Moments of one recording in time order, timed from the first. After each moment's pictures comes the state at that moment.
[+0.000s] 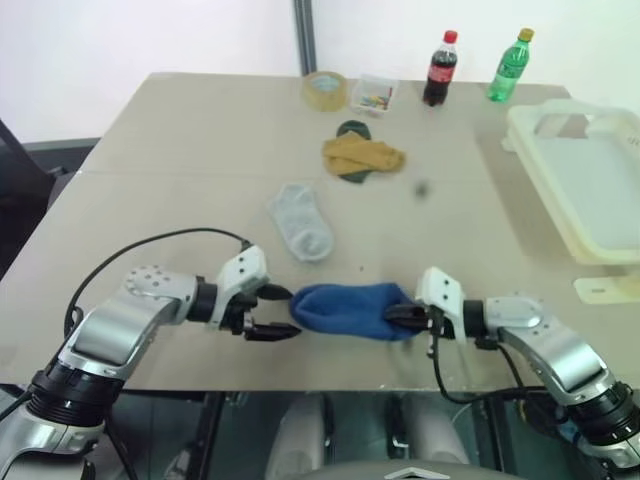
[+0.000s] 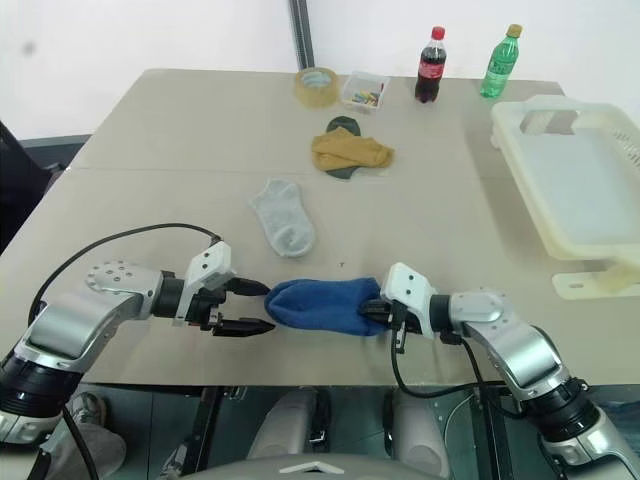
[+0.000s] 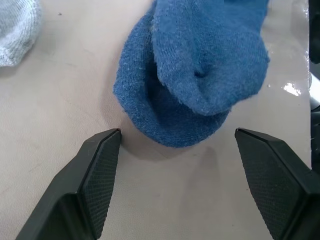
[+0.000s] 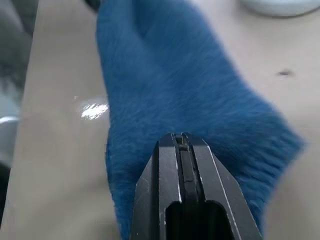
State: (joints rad) left arm -0.26 0.88 -0.14 -0.23 -0.40 0.67 -1.20; right arm -0.25 -0.61 0.37 -0.25 0.25 0.37 0.96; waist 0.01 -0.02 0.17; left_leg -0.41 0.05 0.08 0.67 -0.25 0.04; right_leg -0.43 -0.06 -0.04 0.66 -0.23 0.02
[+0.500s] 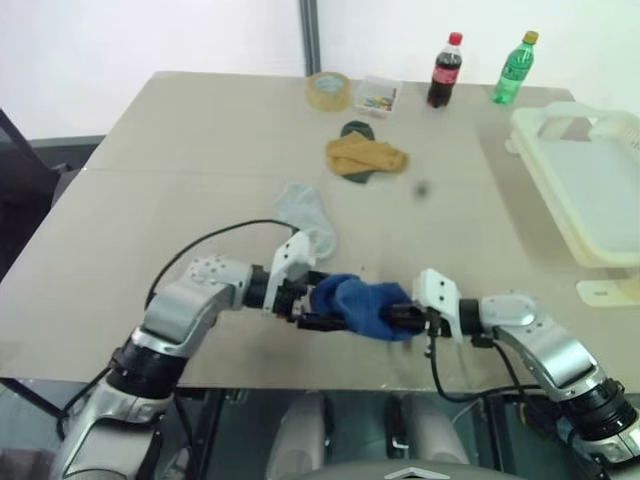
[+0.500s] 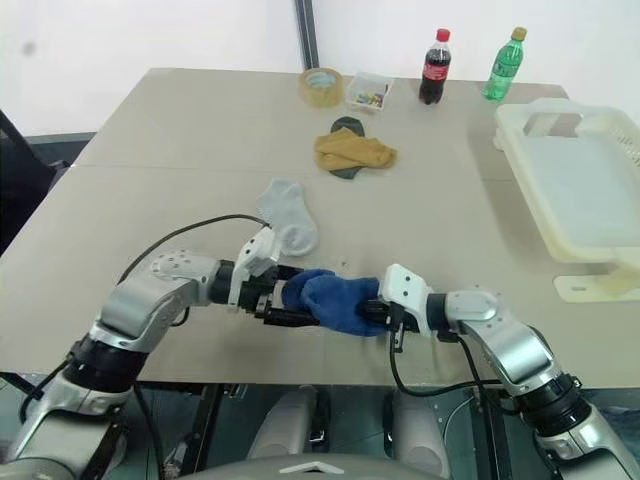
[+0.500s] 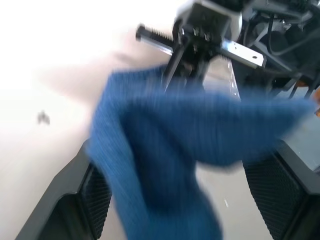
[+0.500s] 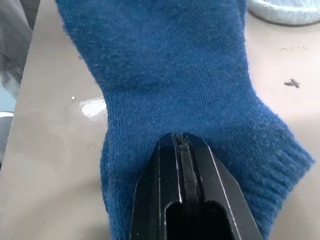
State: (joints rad) left arm -0.44 0.65 -0.23 -0.15 -0.48 0.64 -1.25; right arm -0.21 -0.60 0.34 -0.28 0.24 0.39 0.94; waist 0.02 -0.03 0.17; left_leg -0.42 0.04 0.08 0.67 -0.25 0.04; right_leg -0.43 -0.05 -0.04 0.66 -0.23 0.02
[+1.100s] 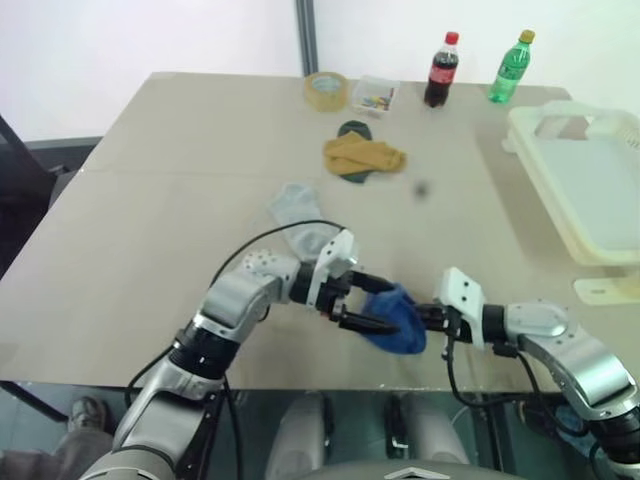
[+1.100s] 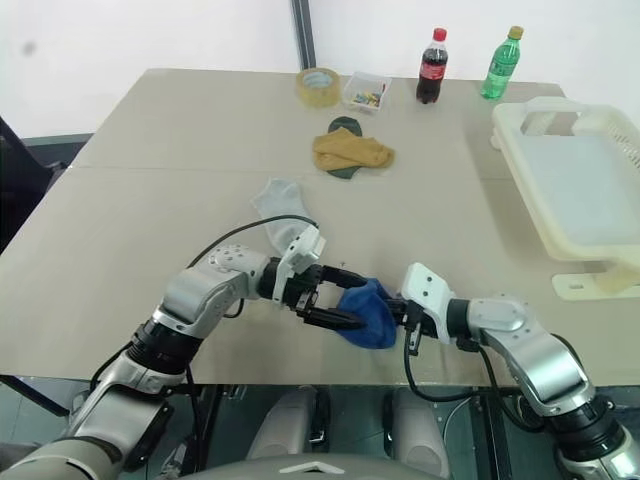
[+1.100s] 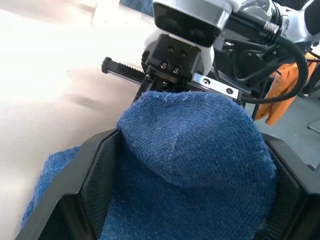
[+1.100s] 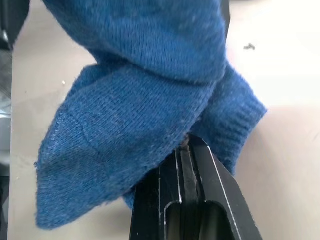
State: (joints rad) left arm -0.52 0.47 -0.33 -0.06 -0.47 0.63 -1.29; right arm -0.10 -0.66 0.23 -0.43 0.31 0.54 0.88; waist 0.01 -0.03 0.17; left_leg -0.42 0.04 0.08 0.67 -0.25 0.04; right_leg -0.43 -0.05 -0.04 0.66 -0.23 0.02
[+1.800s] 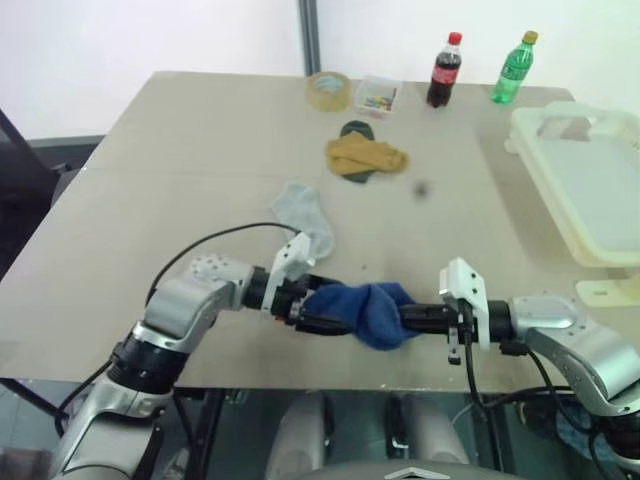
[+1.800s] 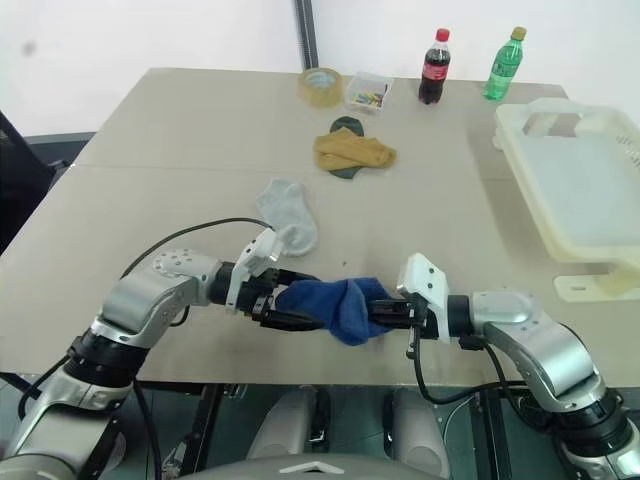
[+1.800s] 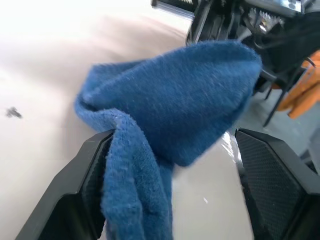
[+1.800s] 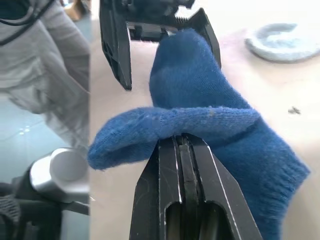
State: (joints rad) left arm -0.40 0.72 -0.23 -0.19 -0.53 0.72 -1.31; right arm -0.19 -0.66 0.19 -0.50 0.53 0.63 0.98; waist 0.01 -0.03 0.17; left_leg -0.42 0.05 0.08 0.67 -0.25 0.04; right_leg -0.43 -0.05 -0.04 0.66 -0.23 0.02
